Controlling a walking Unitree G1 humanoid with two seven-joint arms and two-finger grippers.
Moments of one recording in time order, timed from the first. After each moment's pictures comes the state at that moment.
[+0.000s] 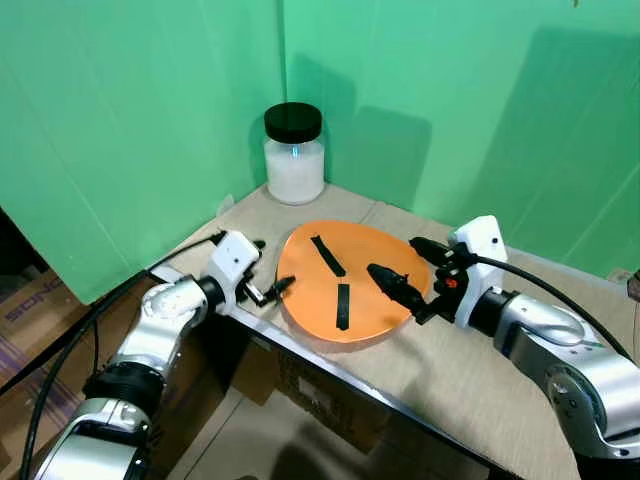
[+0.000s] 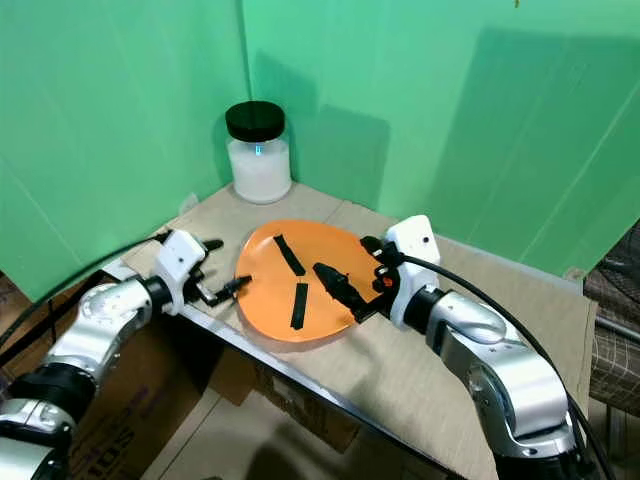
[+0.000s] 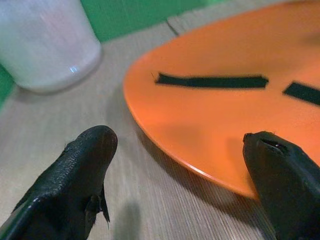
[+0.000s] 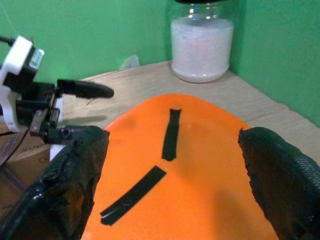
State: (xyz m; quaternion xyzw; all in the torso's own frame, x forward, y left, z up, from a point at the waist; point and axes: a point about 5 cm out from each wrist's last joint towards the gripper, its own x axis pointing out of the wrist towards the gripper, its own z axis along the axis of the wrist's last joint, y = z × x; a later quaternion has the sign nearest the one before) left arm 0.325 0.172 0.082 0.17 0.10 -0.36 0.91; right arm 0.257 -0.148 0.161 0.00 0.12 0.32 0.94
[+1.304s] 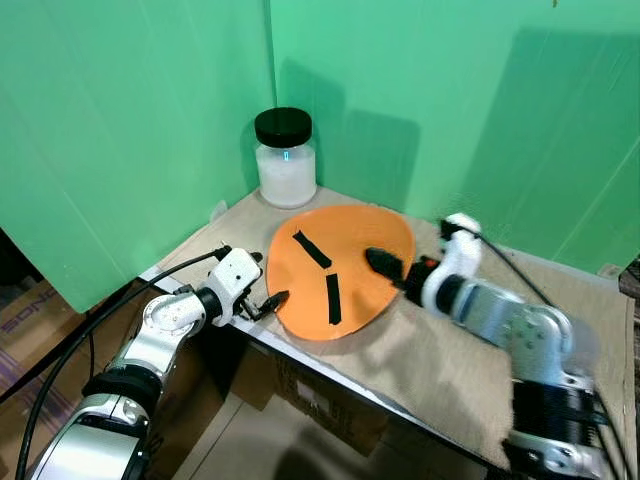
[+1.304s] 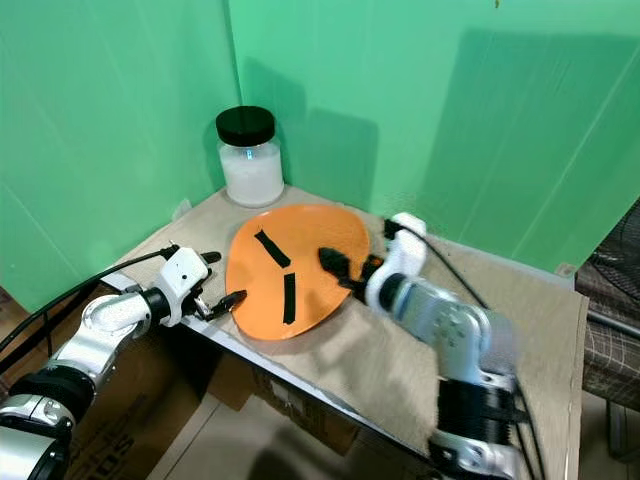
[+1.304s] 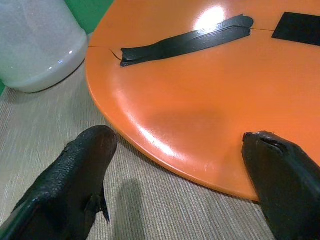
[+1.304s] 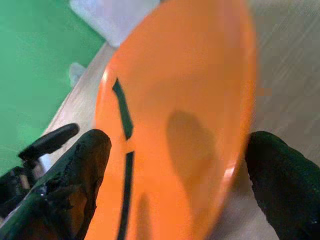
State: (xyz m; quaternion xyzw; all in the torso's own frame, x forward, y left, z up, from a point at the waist) left arm 0.319 0.179 0.065 0.22 0.10 -0.37 0.90; right arm 0.297 -0.128 0.128 0.28 0.31 0.17 0.89
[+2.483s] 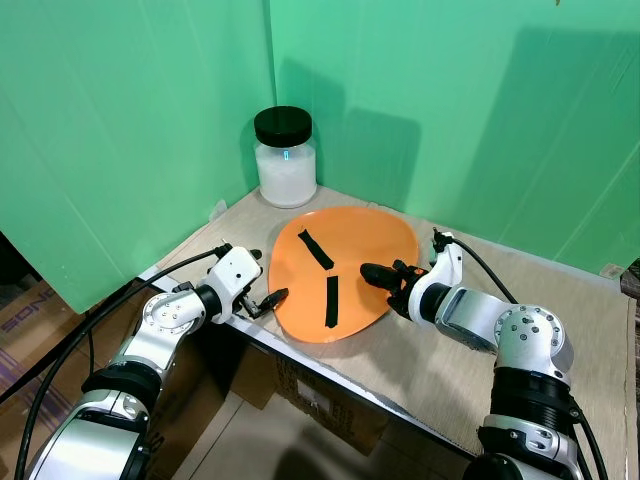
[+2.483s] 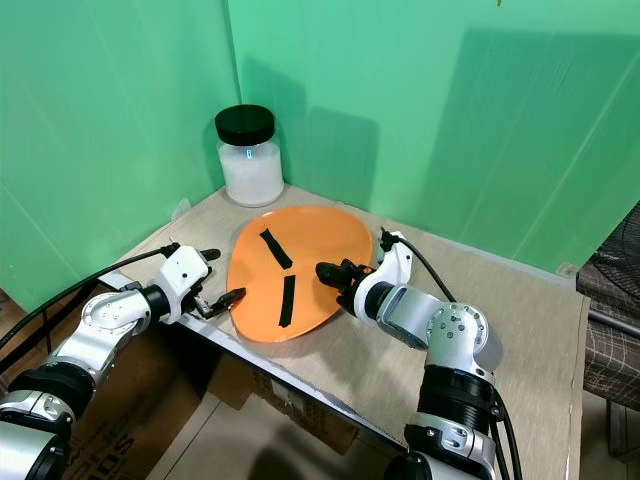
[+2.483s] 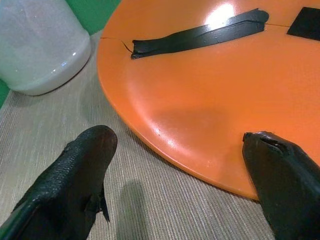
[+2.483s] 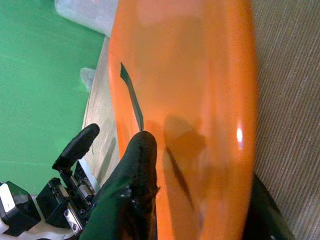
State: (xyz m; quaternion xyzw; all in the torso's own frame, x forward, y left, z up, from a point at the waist) left arm 0.322 0.181 0.068 0.23 0.10 -0.36 0.90; right arm 0.299 -0.122 0.112 0.41 0.36 0.15 0.83
